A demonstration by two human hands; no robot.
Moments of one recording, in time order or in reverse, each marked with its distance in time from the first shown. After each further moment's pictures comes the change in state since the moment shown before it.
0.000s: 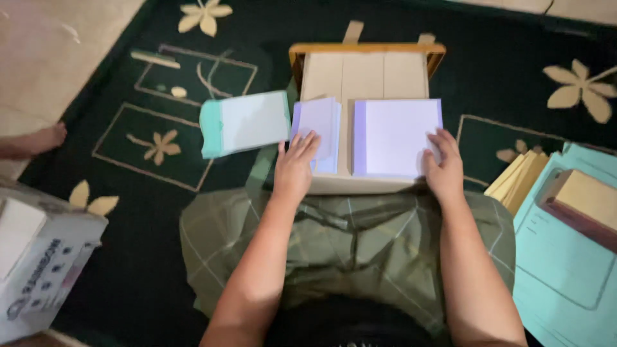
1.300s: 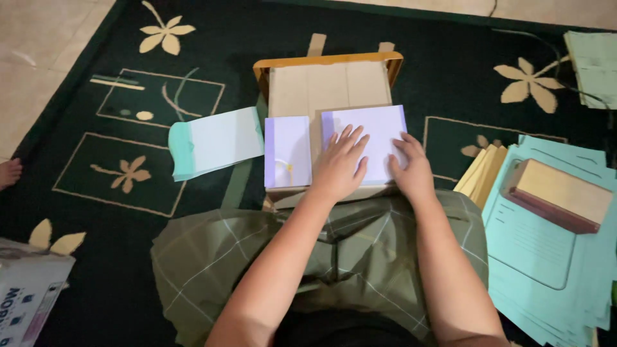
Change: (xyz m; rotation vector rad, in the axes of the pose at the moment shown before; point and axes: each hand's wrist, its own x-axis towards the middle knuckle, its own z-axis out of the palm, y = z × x) left_hand 0.086 0.134 0.007 -0.240 0.042 0.240; right_hand 0.001 -0.016 -0.001 -0.136 -0.015 0.066
